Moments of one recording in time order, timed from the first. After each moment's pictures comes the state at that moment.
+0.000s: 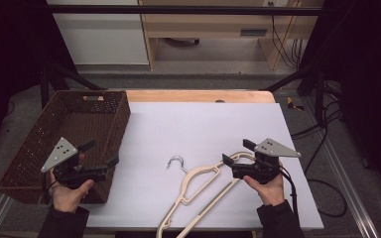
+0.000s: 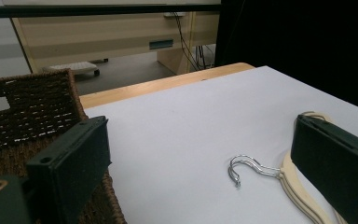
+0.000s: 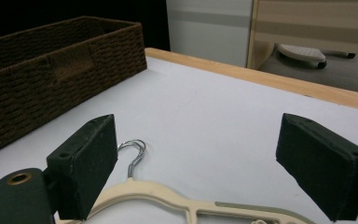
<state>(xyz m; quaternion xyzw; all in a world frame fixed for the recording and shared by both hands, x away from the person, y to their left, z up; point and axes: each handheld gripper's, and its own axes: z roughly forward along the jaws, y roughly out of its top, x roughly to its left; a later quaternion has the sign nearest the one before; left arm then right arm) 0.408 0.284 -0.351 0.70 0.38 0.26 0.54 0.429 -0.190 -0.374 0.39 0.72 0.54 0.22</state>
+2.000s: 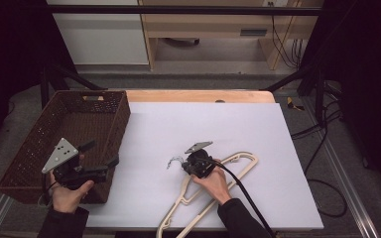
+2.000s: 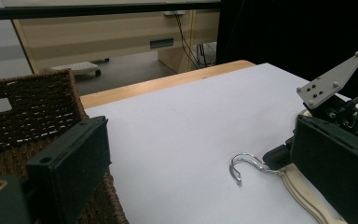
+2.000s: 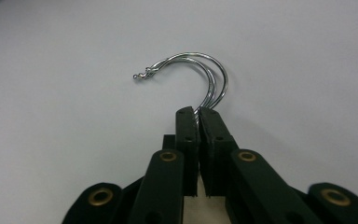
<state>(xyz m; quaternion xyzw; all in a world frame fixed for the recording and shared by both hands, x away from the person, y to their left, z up) 0.407 0.282 -0.351 0.70 0.38 0.27 0.54 0.497 -0.054 -0.467 0.38 0.85 0.35 0.09</state>
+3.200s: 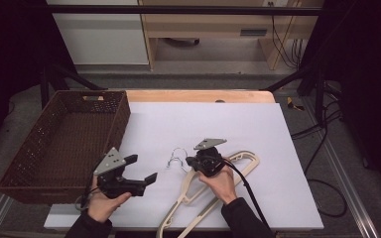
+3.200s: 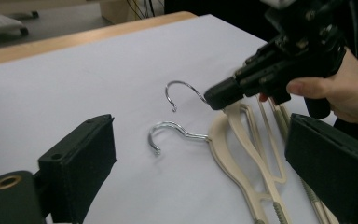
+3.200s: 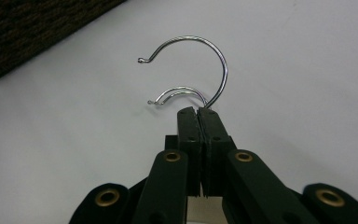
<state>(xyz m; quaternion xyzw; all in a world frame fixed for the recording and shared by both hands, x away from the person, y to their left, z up) 0.408 0.194 -0.387 0.78 0.35 0.15 0.50 0.482 -0.077 -0.431 0.37 0.83 0.42 0.11</state>
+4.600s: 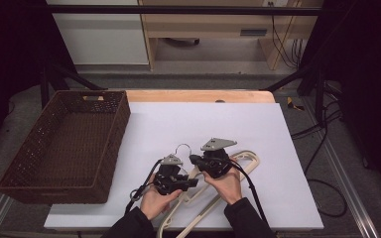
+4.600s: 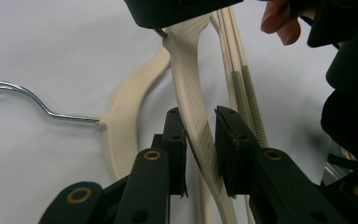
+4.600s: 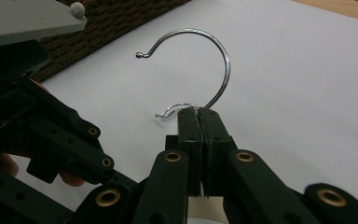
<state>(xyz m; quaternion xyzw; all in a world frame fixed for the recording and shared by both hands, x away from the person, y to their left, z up) 0.445 0.088 -0.446 0.81 0.38 -0.02 0.44 0.467 -0.092 -0.412 0.35 0.81 0.45 0.13</state>
